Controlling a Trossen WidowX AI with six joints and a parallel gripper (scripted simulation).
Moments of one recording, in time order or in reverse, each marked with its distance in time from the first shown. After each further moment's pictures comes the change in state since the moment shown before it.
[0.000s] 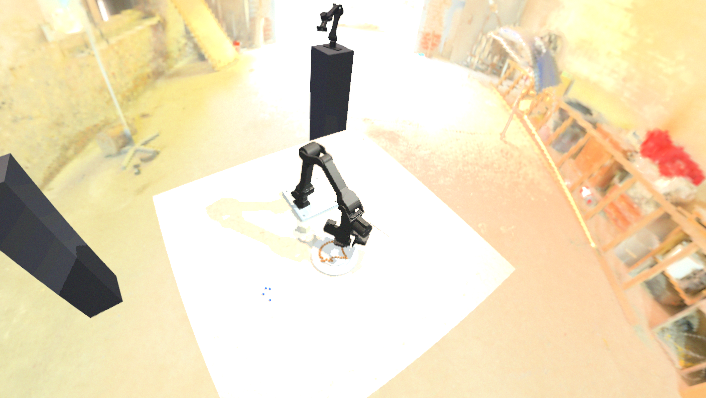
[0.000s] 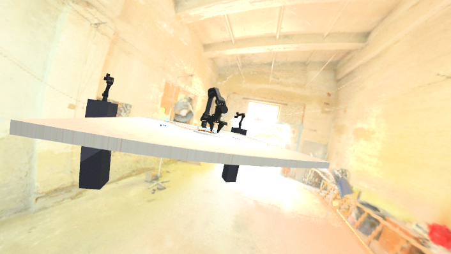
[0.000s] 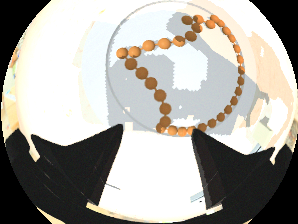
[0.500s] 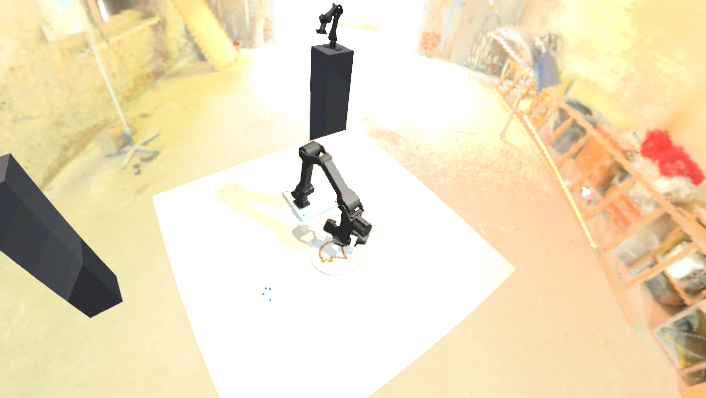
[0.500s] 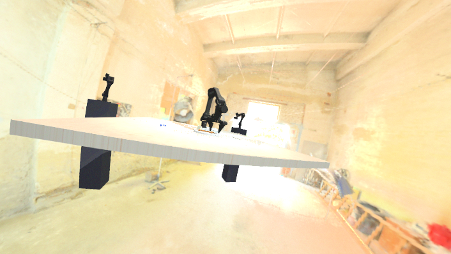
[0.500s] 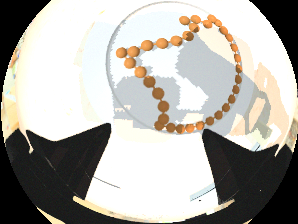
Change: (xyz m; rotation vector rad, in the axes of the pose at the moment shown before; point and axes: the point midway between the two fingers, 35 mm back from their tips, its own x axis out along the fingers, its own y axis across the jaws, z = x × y) arm -0.003 -0.001 -0.001 0.001 0.001 -0.003
